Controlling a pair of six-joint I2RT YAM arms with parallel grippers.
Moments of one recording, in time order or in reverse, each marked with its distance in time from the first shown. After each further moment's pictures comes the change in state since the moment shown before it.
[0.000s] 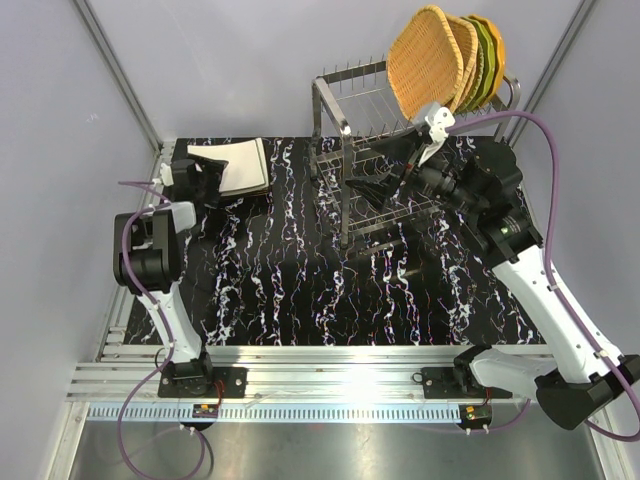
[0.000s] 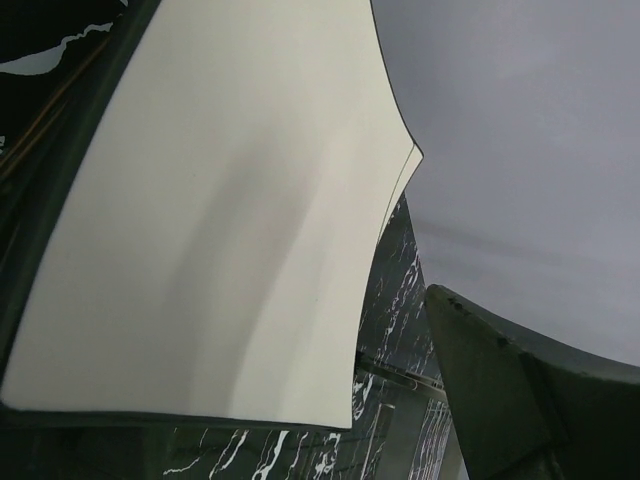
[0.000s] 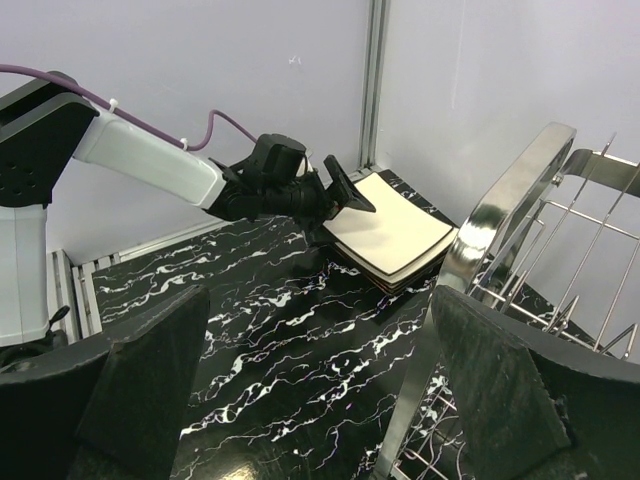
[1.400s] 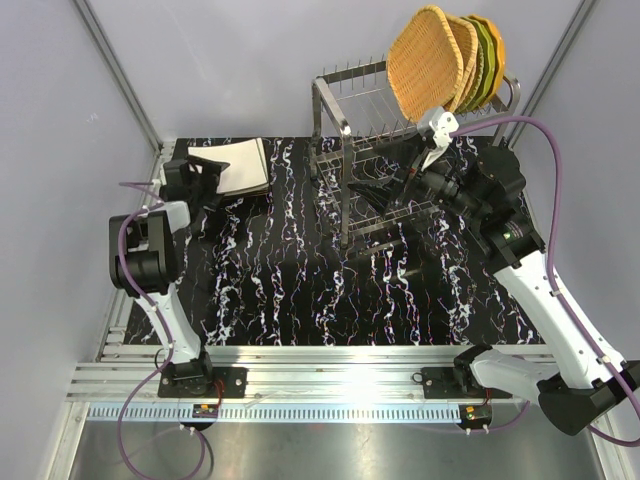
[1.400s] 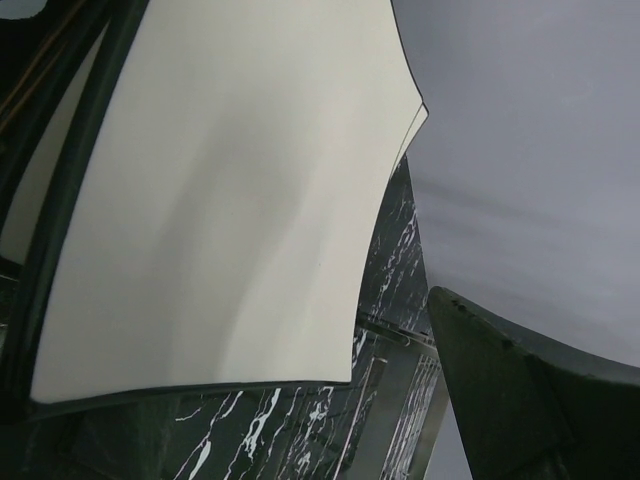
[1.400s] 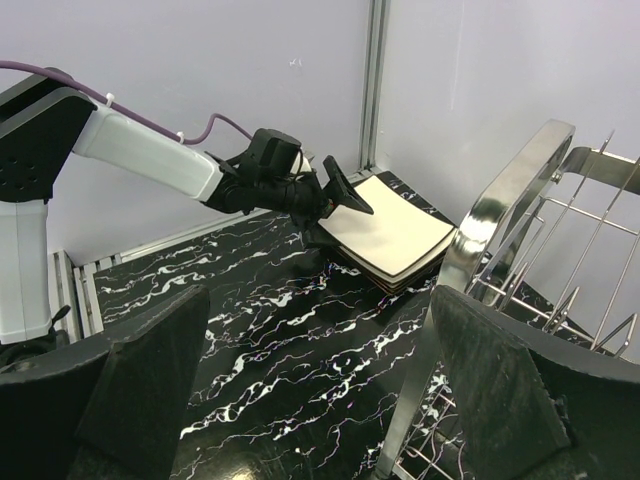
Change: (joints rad) left arm 0.035 -0.018 0.021 -0.101 0.144 -0.001; right arm -0.003 -0.032 -0.035 0.012 0.000 0.007
